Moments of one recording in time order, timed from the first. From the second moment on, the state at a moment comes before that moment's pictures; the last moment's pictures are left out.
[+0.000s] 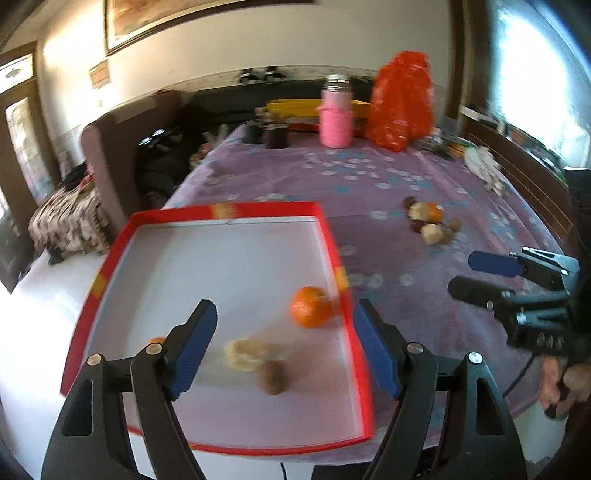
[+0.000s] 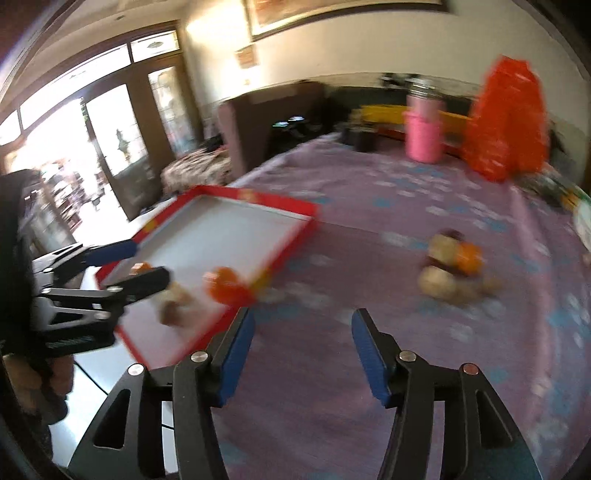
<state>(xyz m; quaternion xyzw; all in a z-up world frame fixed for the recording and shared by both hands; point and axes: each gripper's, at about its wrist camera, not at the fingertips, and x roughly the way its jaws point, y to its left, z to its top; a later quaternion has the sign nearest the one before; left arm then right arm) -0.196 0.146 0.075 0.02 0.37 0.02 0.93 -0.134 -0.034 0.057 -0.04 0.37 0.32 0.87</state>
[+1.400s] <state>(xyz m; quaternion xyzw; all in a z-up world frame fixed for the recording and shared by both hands) -0.091 -0.005 0.039 0.00 0.46 -0.12 0.88 0.022 -0.133 0.003 -0.06 0.42 0.20 0.88</state>
